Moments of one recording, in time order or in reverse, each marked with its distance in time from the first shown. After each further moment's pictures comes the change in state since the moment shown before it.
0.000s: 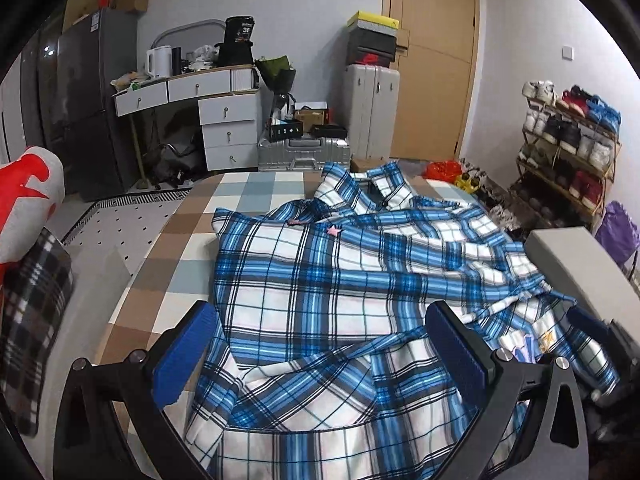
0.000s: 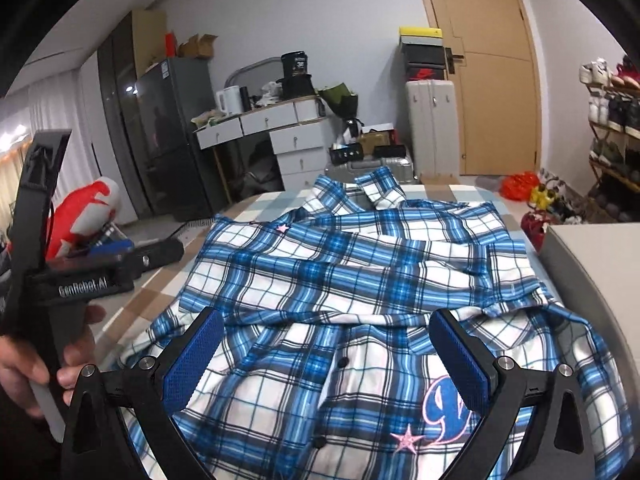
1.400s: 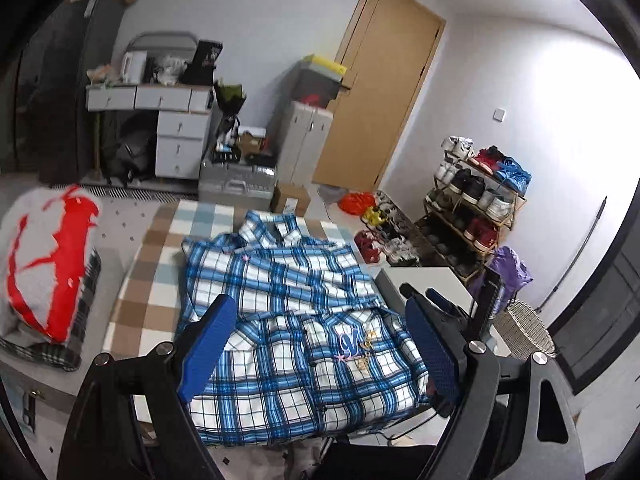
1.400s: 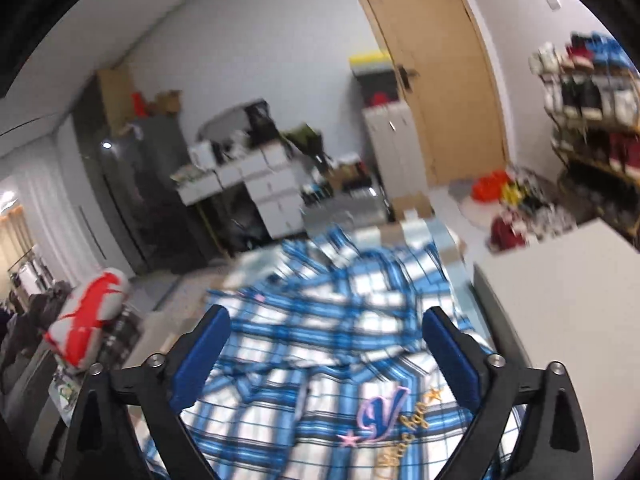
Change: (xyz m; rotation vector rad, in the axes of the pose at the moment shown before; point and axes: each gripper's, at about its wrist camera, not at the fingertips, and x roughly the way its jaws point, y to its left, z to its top) left arm -0.237 -0.009 0.057 -0.124 -0.043 -0.296; right arm -0.106 -0.059 0.068 0.144 -0.118 -0.021
